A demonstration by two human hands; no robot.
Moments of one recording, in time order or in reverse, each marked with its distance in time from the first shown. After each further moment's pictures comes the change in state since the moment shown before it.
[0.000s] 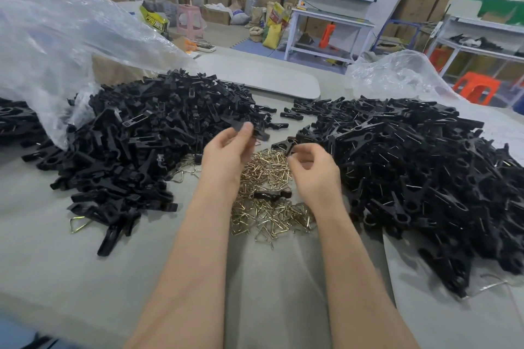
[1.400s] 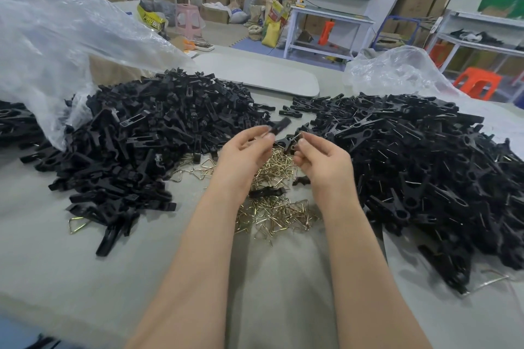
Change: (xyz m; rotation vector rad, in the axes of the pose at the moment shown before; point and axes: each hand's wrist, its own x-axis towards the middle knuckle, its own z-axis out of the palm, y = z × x) left_hand -0.008 -0.008 0.013 0.156 -0.141 -0.012; right_hand 0.005 -0.008 -0.012 0.767 0.042 0.241
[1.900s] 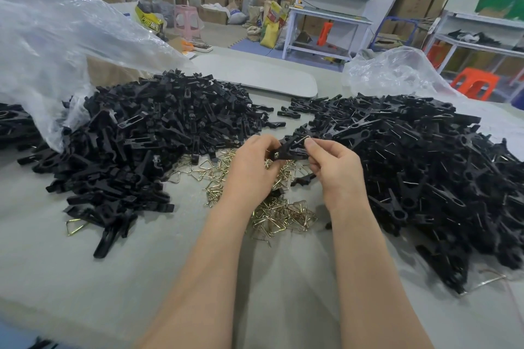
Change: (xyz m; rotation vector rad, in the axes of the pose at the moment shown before) left_hand -0.003 -0.015 0.008 1.052 -0.001 0.473; right_hand 0.001 -0.005 -0.012 -0.135 0.054 -0.028
